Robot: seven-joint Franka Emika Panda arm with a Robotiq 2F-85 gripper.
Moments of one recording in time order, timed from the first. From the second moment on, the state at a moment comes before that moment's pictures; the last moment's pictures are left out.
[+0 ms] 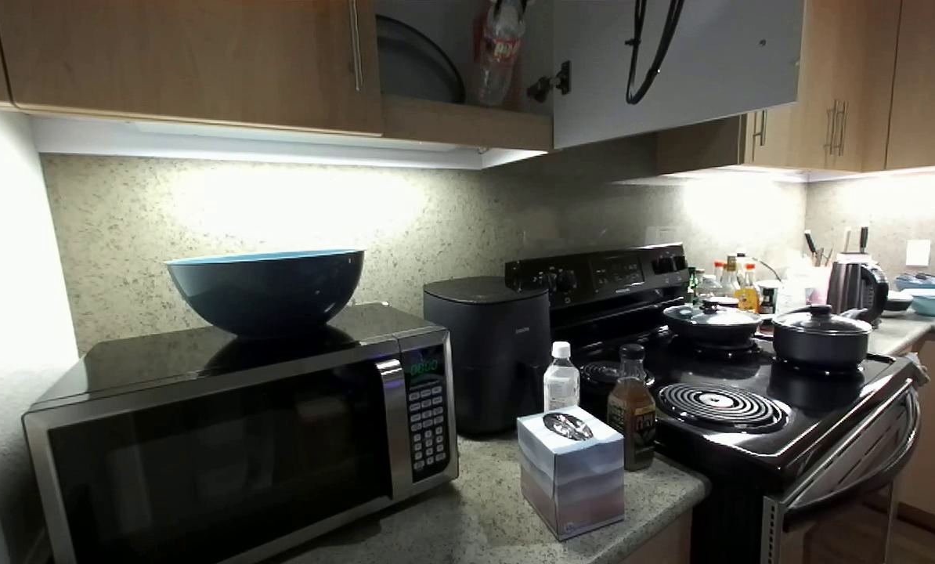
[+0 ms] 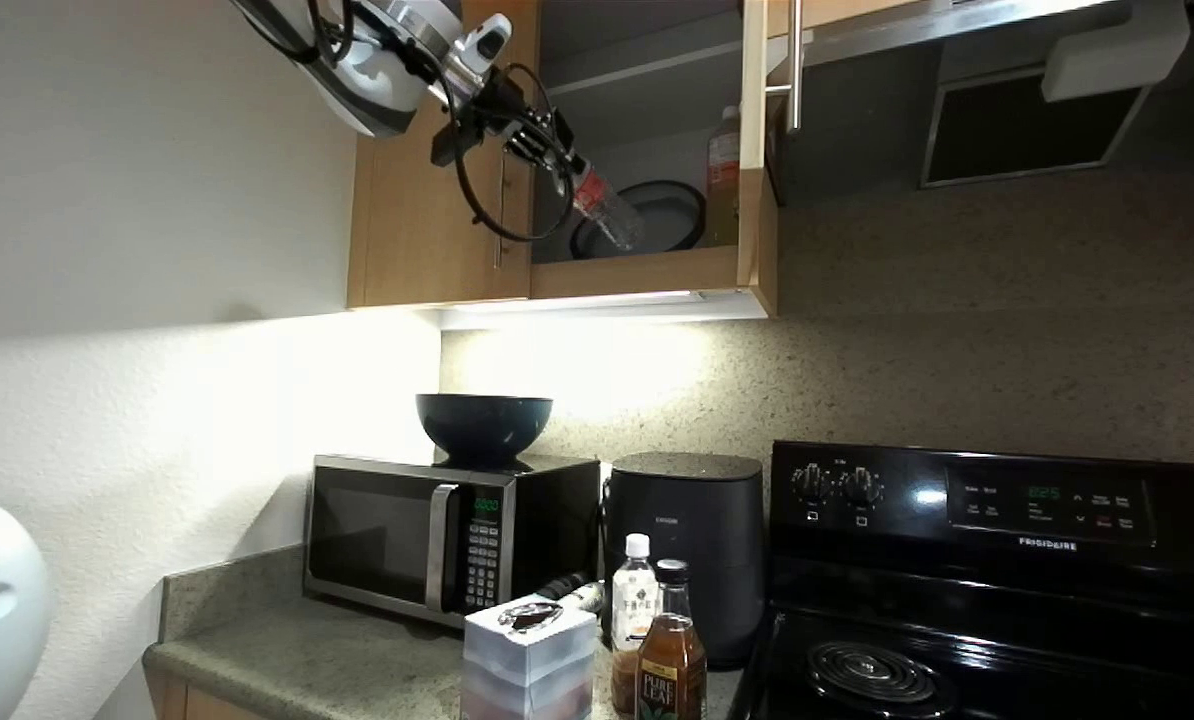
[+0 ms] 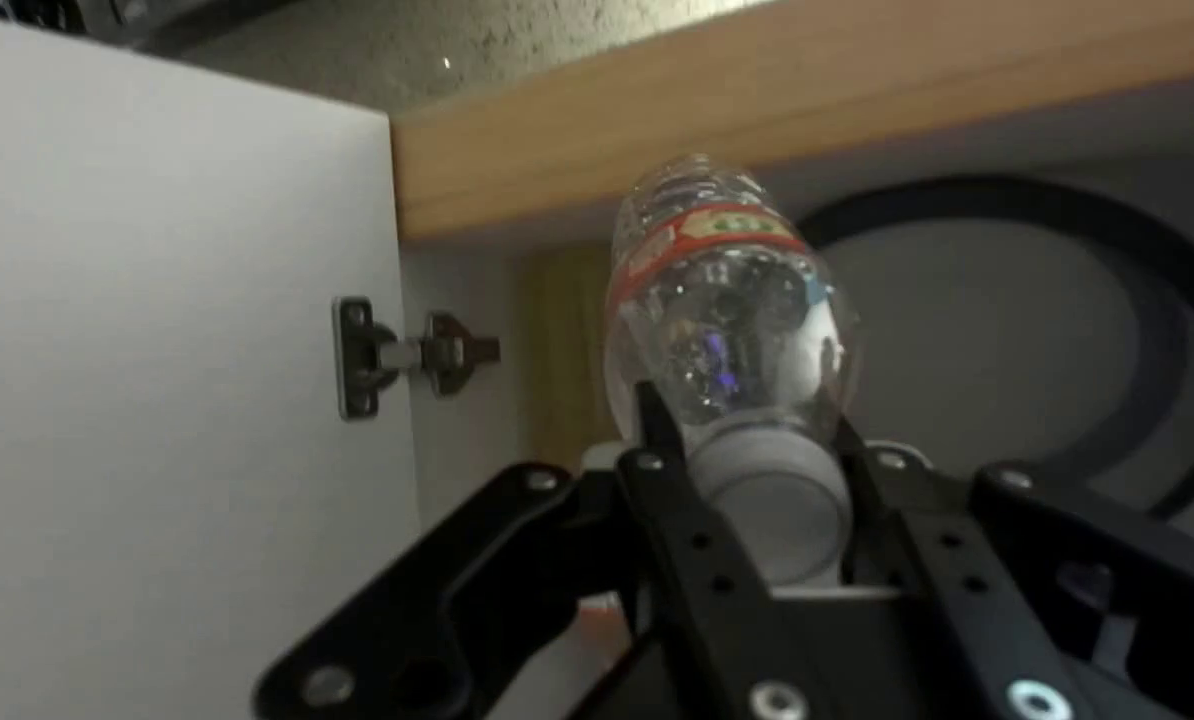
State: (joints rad) arm 0.07 -0.16 0.16 -1.54 -0.93 2.23 1.14
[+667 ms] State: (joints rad) arm -0.01 -0.06 0.09 -1.44 -1.22 2.47 1.52
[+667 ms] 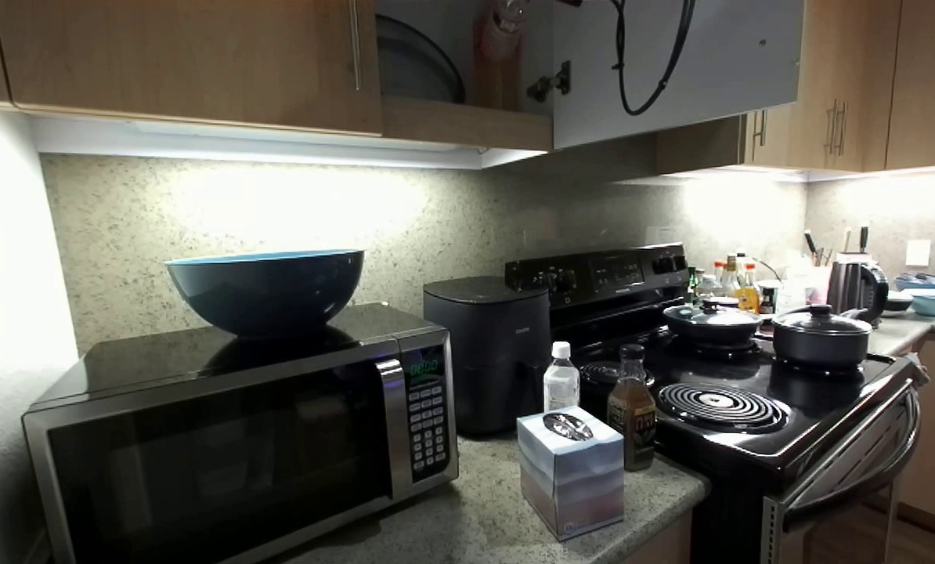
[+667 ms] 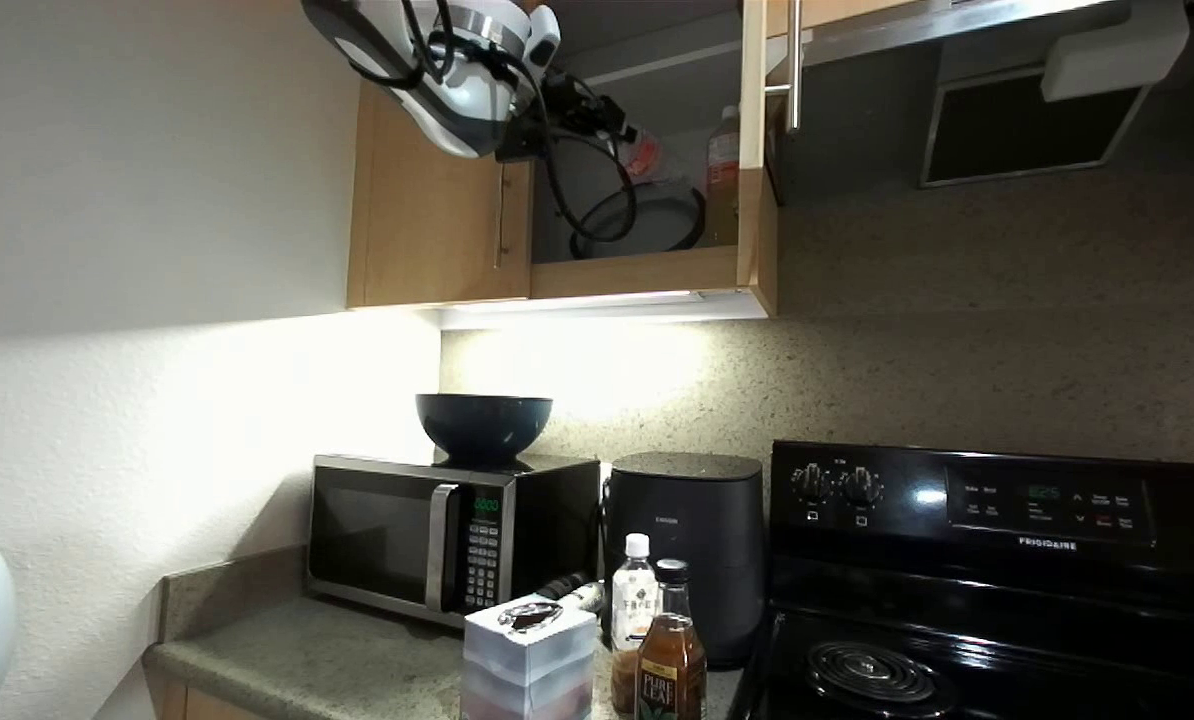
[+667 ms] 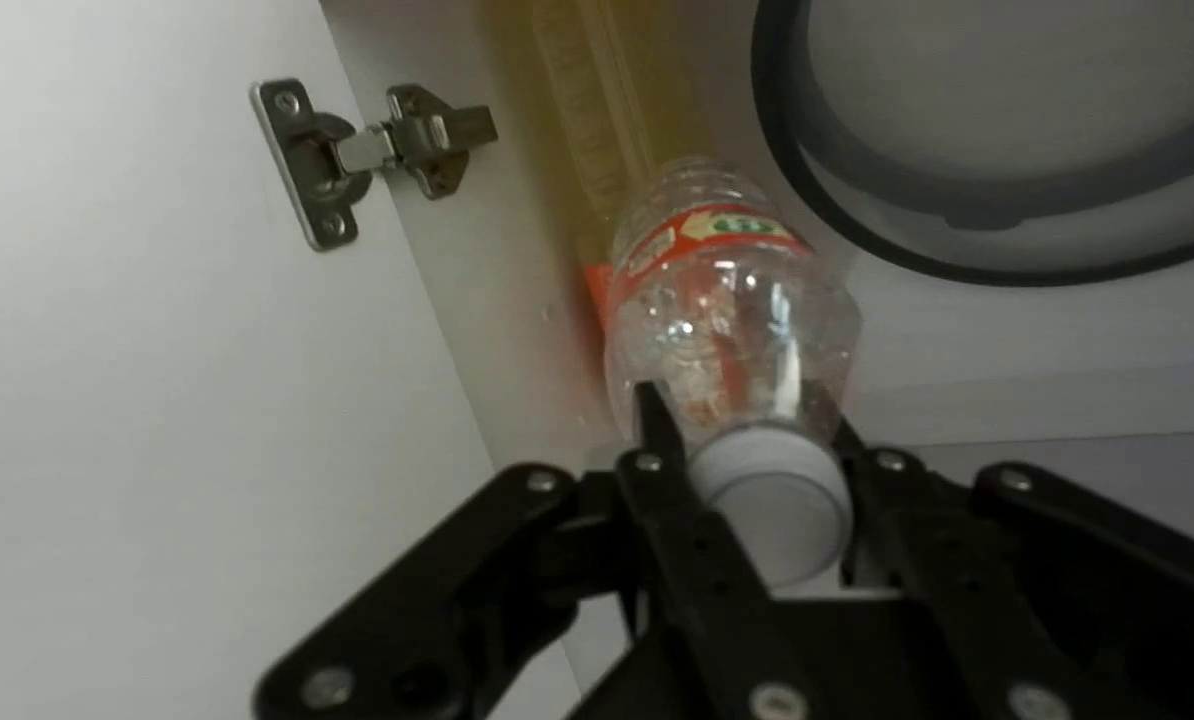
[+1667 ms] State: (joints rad) arm 0.00 -0.03 0.08 -1.47 -0.51 2.47 1.26
